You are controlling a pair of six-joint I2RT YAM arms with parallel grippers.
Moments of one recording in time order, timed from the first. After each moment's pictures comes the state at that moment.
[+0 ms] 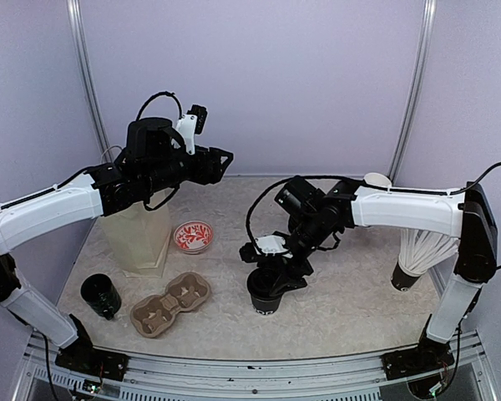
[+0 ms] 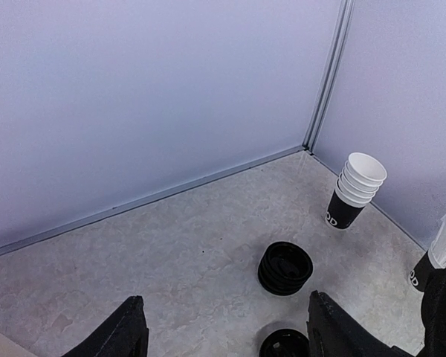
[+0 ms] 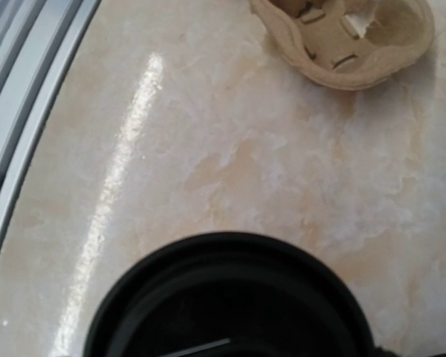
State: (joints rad) left arm -0.78 1.47 1.30 -0.05 -0.17 -0.15; right arm 0.91 1.76 1.39 -0.75 -0.51 -0.87
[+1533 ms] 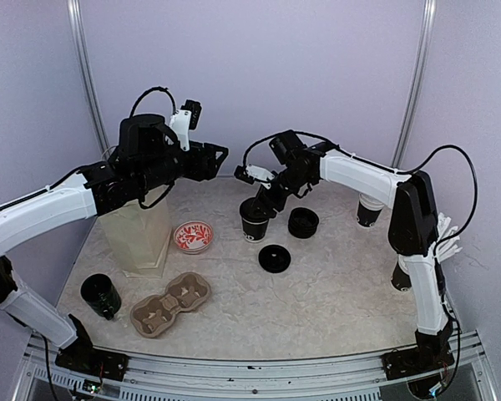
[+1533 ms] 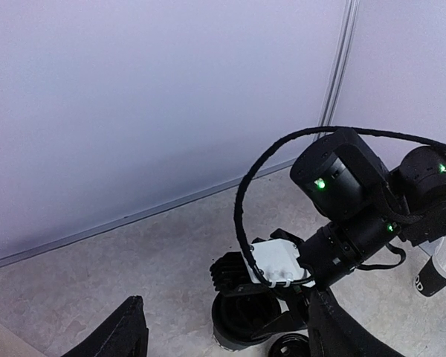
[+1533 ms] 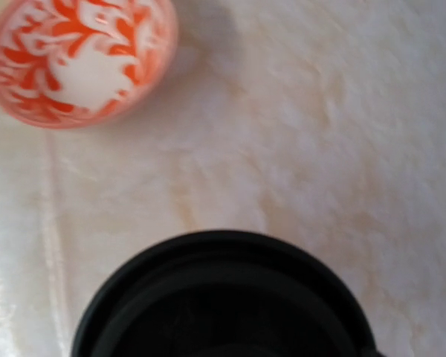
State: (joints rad) left arm -0.77 1.43 1.30 -0.06 -0.19 -0.13; right arm 0.67 2.24 2.09 -0.77 -0.35 -0.54
